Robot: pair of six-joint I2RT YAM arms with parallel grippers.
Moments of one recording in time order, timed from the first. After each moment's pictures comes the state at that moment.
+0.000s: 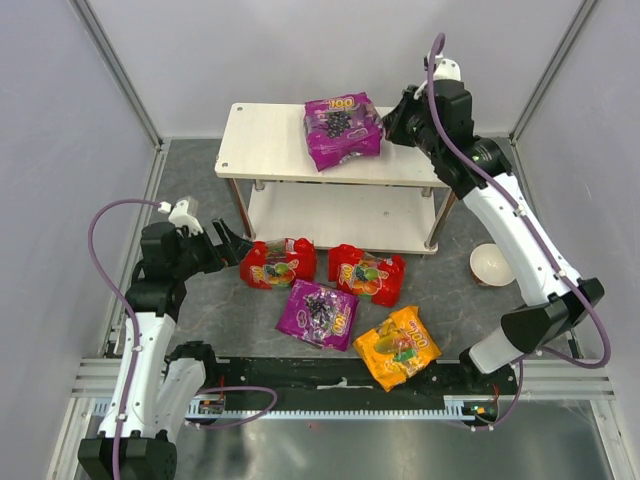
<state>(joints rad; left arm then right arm) 0.03 0.72 0.70 -0.50 0.43 -0.39 0.46 1.57 1.84 -0.54 0.14 0.49</state>
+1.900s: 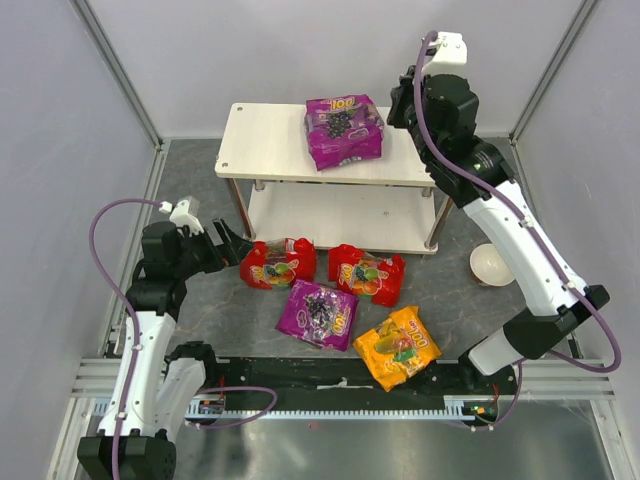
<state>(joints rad) 0.03 0.73 0.70 -0.50 0.43 -0.39 0.59 1.54 1.94 -0.41 0.45 0.23</state>
